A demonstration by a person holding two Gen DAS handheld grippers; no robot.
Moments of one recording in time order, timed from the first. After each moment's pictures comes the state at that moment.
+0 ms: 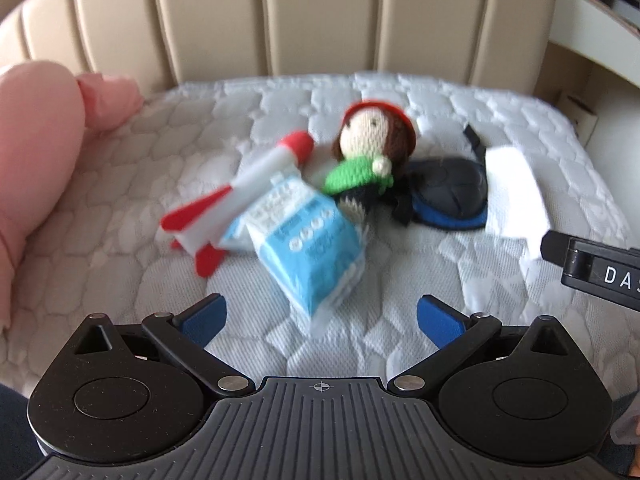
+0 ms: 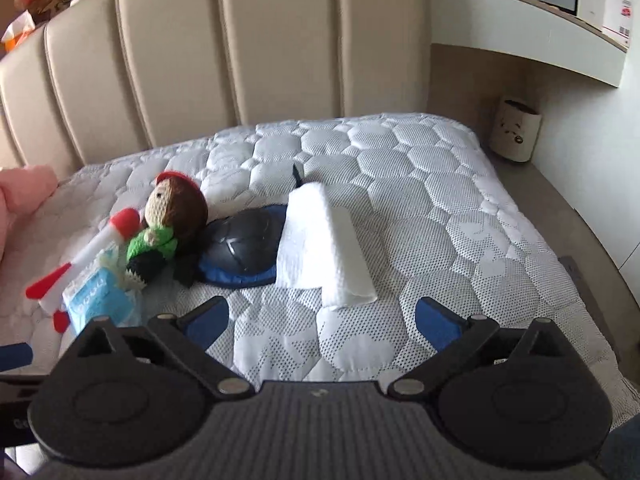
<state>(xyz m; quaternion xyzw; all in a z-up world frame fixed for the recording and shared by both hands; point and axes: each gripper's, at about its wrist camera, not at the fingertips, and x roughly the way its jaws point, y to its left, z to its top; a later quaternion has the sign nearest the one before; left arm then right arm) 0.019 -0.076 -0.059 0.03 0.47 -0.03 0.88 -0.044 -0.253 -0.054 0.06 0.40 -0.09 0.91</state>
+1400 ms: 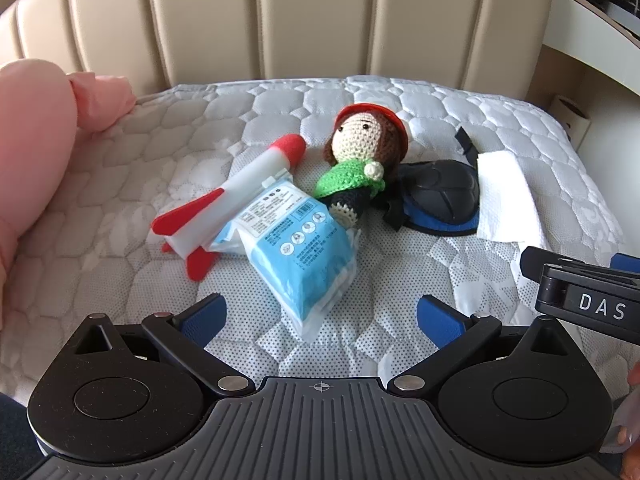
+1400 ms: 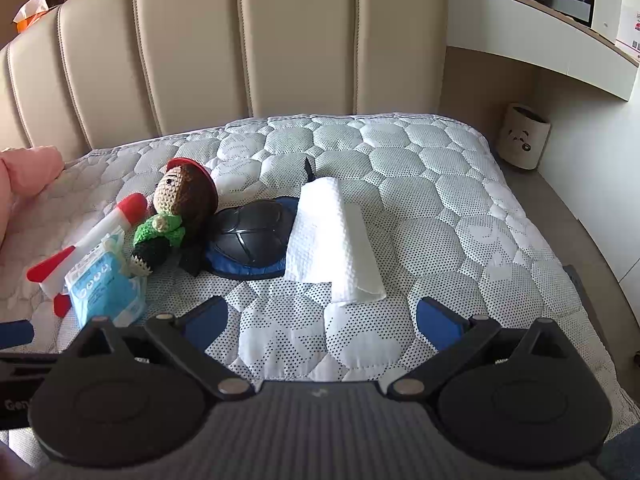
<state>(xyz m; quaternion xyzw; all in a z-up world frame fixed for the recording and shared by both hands) 0.016 -0.077 -0.051 0.02 0.45 -0.04 0.89 -0.046 -0.243 -0.054 0.04 0.41 -0.08 0.91</state>
